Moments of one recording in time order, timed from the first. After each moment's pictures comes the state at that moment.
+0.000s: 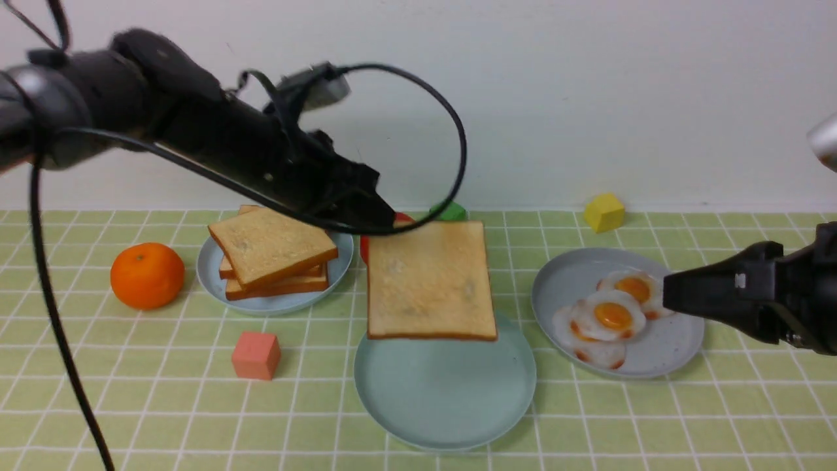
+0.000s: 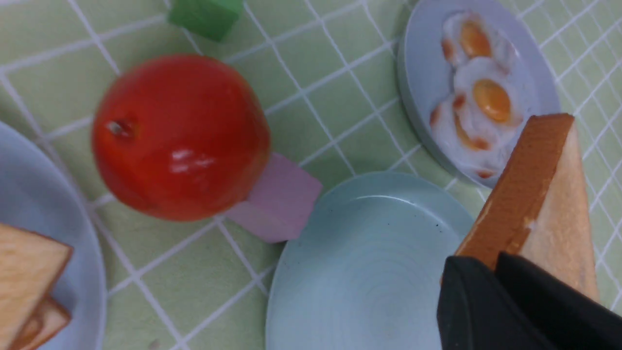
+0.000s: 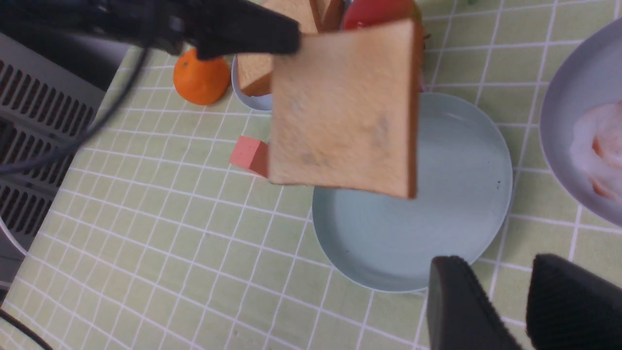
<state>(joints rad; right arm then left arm) 0.11 1.04 -0.78 0.94 0.70 -0.53 -0.22 1.99 -1.57 -0.88 0.86 0.70</state>
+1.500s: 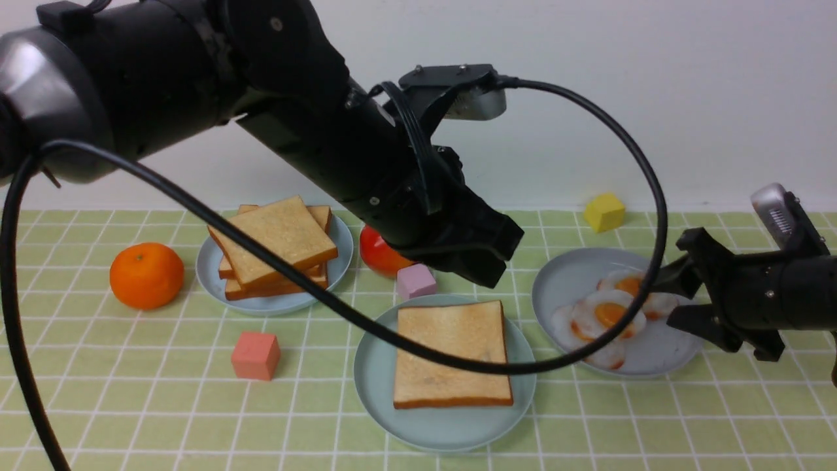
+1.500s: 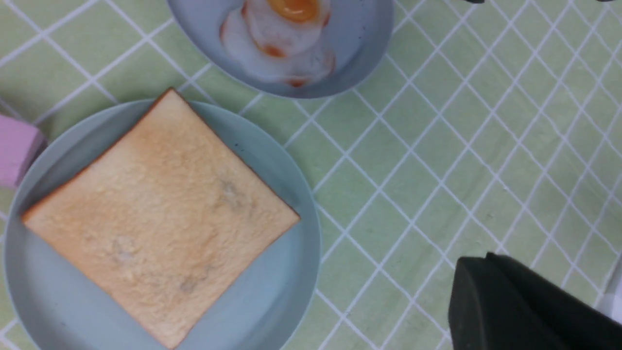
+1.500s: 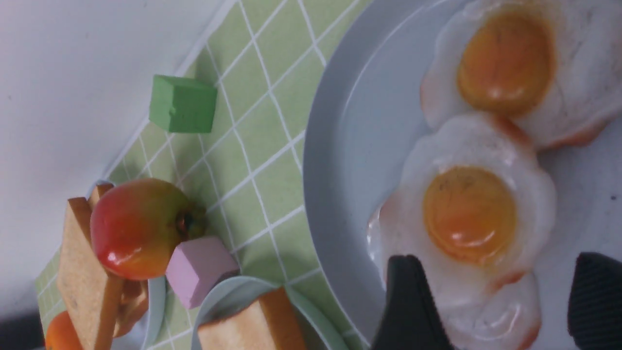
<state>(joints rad) -0.09 1.74 -0.87 1.50 0.49 -0.74 -0.57 1.70 -1.53 -0.53 0.92 0.31</state>
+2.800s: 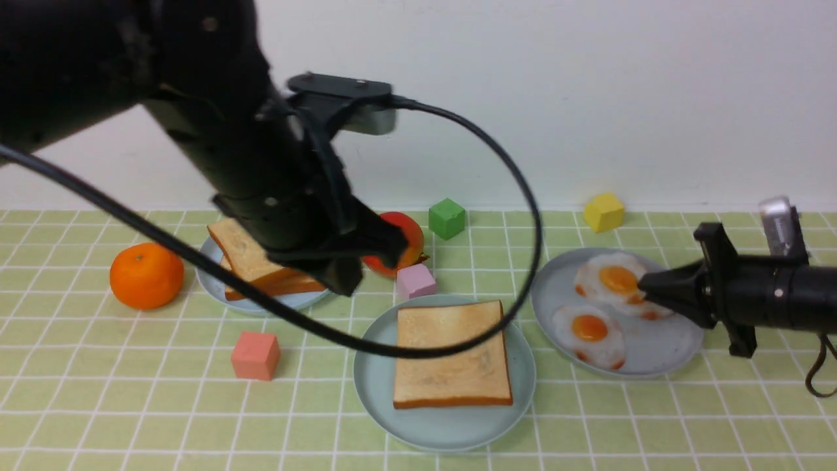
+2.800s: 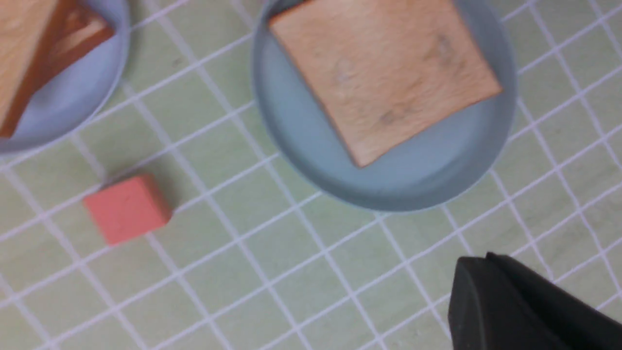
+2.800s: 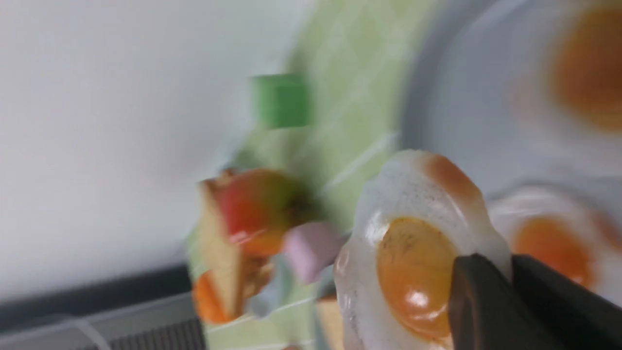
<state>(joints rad) -0.18 1.84 -0.91 1.72 0.82 -0.92 -0.49 1.54 -1.43 -0.13 1.10 -0.03</state>
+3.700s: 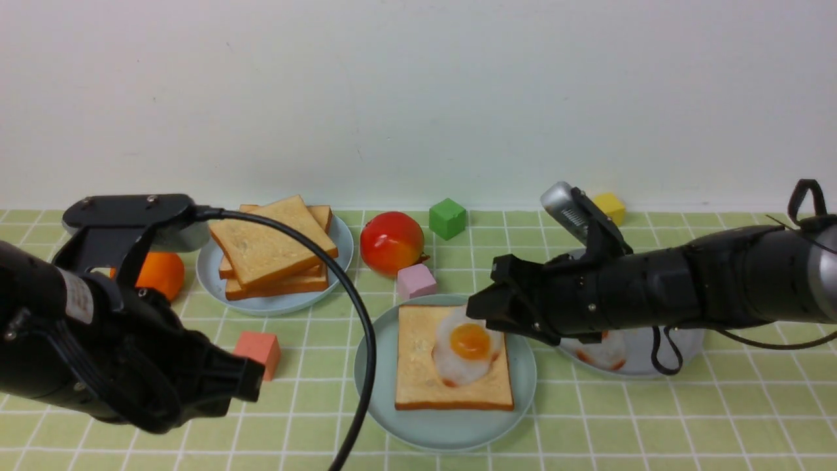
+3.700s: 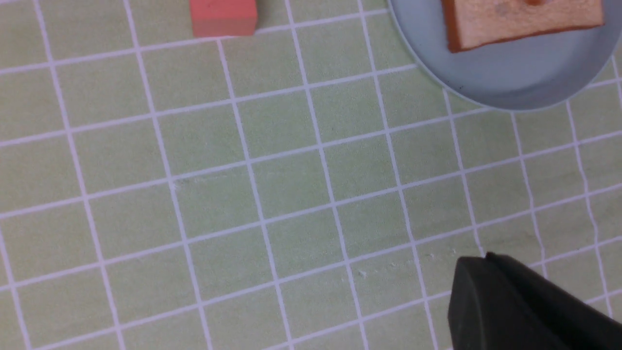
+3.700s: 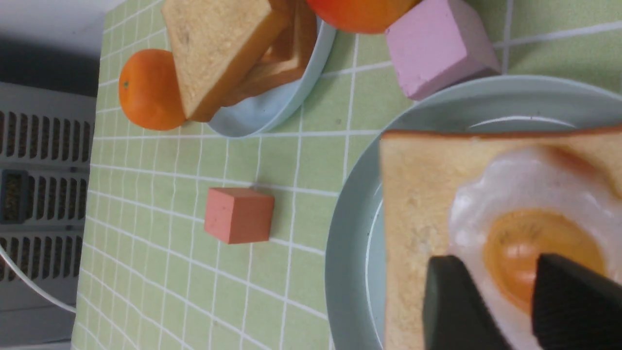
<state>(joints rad) 0.31 1.86 -1.02 1.60 0.56 -0.96 -0.45 1.13 -0.89 -0.12 0.86 -0.22</state>
